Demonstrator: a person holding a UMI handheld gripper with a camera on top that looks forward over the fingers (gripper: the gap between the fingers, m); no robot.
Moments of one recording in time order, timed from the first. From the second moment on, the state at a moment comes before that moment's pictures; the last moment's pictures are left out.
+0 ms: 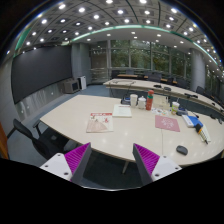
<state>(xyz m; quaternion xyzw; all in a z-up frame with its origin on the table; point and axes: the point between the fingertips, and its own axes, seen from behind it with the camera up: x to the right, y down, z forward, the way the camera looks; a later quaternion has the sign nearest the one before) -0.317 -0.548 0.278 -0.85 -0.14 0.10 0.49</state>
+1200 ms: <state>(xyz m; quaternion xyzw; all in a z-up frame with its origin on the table) 0.139 -0.290 -0.007 -0.90 -0.04 -0.04 0.43</state>
